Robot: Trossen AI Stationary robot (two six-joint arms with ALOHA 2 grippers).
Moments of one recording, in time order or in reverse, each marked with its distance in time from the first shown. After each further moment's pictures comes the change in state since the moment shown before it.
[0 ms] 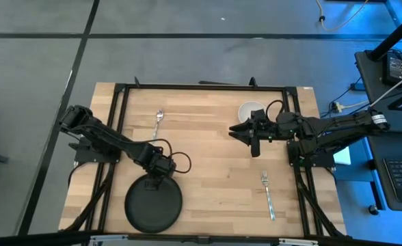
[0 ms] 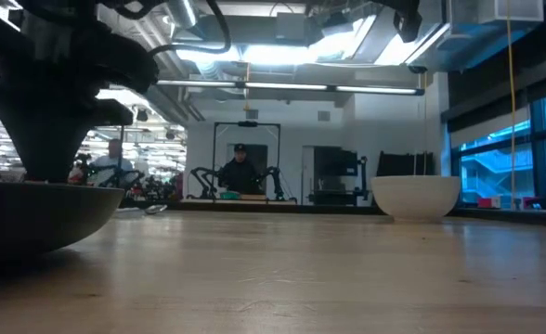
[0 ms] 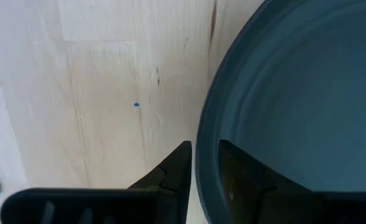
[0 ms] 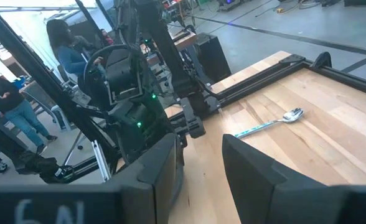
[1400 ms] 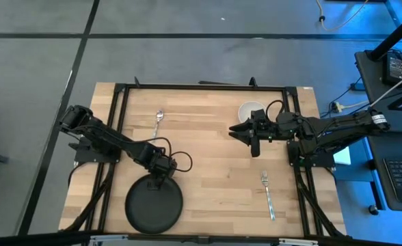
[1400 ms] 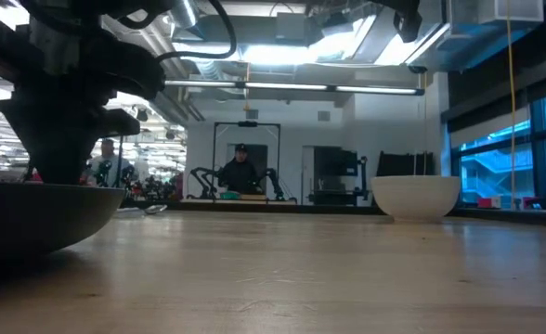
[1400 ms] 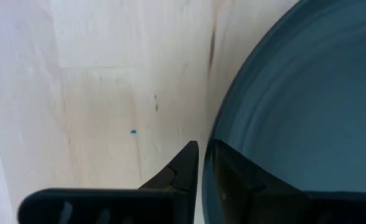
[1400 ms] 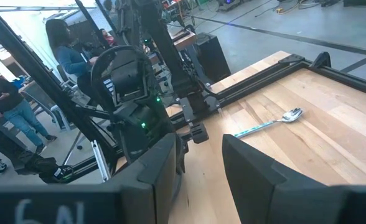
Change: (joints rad) left arm 0.019 0.000 -0.048 0.122 0.001 0.012; right arm 0.000 0.000 0.000 -0.001 0.002 0.000
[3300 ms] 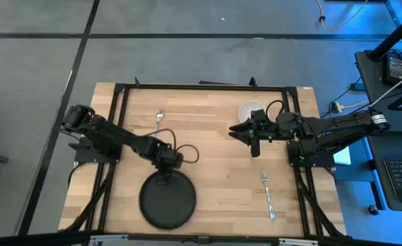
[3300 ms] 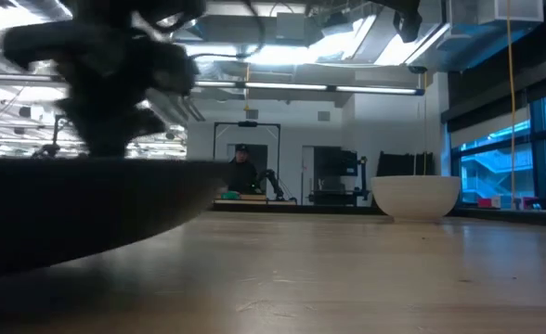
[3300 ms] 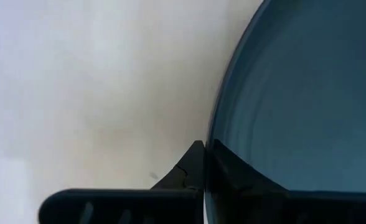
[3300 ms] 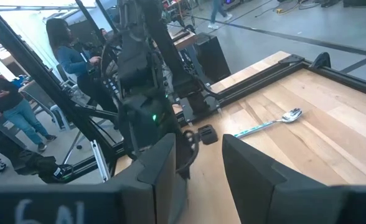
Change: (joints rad) left arm 0.103 0.027 0.065 0.047 0.008 0.052; right arm 0.000 0.000 0.000 0.000 0.000 -0.004
